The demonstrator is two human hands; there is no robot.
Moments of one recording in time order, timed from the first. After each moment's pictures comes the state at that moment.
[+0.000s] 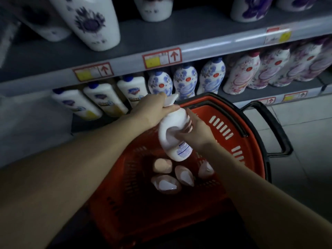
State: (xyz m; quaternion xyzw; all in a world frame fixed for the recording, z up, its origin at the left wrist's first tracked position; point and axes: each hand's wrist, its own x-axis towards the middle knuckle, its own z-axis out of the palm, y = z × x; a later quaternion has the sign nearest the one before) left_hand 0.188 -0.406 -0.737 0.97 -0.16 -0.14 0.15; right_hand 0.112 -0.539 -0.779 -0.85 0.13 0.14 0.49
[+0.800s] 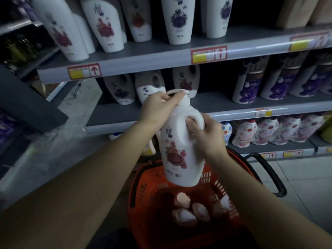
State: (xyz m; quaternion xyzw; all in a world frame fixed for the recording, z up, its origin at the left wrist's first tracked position) left_hand 0.134 -0.358 -0.513 0.88 0.00 0.07 0.46; right_hand 0.077 -0.483 -0.564 -0.79 0.05 -0.13 0.59
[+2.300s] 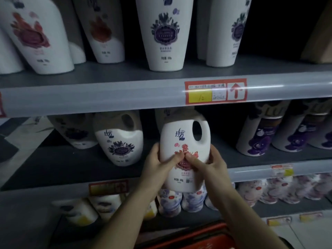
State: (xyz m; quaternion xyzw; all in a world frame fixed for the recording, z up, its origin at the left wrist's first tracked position) left_hand 0.306 -0.398 -0.669 0.69 -0.01 -0.04 0.73; right_hand 0.280 -0.539 -0.662 -0.62 0.09 -0.06 0.78
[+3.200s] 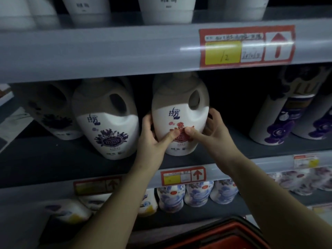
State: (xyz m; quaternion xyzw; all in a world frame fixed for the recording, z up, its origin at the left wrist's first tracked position) left_hand 0.367 -0.389 -0.706 0.71 -0.06 0.09 0.69; right_hand 0.350 -0.552 -0.680 -0.71 -0.04 -0.06 0.70
